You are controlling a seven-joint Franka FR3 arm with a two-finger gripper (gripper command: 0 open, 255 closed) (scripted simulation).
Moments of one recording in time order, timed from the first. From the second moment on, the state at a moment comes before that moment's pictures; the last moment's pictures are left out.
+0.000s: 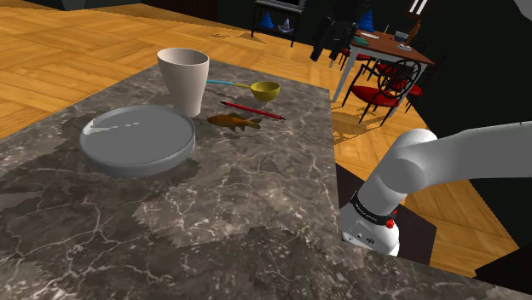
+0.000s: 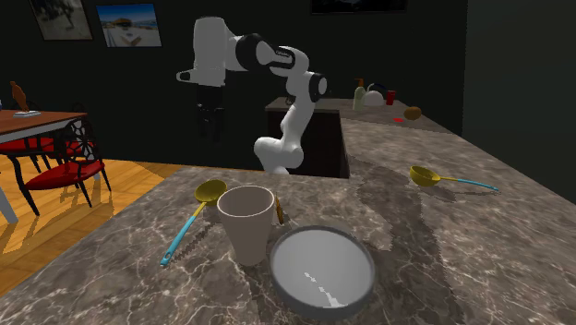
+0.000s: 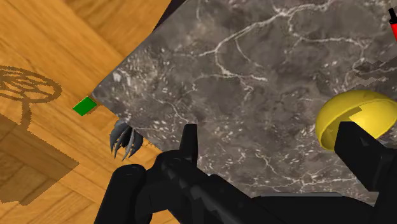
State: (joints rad) arm -0.01 -0.83 0.02 -2.31 0.03 1.66 0.13
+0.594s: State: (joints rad) arm 0.09 -0.70 0.14 -2.26 0.05 1.70 0.07
